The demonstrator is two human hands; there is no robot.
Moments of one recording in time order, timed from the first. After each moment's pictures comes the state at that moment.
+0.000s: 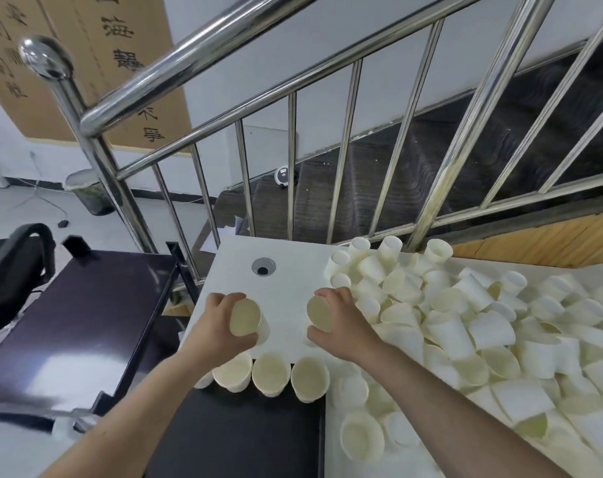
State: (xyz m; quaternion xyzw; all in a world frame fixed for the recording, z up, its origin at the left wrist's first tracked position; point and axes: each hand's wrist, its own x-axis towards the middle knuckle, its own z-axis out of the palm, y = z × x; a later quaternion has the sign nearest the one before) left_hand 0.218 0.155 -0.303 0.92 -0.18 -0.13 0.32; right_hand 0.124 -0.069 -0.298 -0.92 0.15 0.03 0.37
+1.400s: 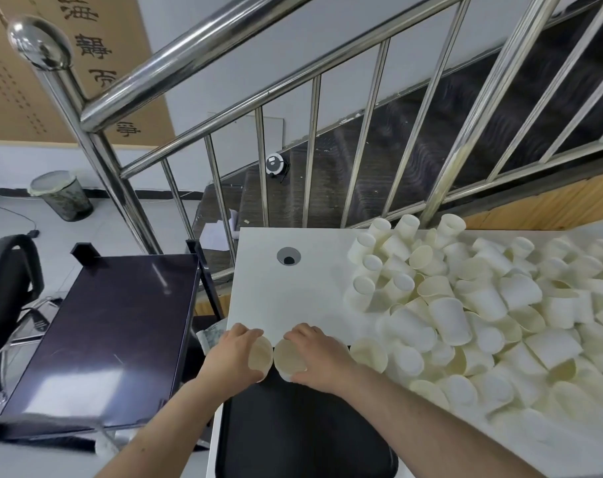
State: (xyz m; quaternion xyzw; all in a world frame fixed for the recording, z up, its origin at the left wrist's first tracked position) left_hand 0.252 0.252 -0.357 0.91 -0.32 -0.21 0.15; right_hand 0.158 0.081 -0.354 -0.97 0.04 0.14 0.17
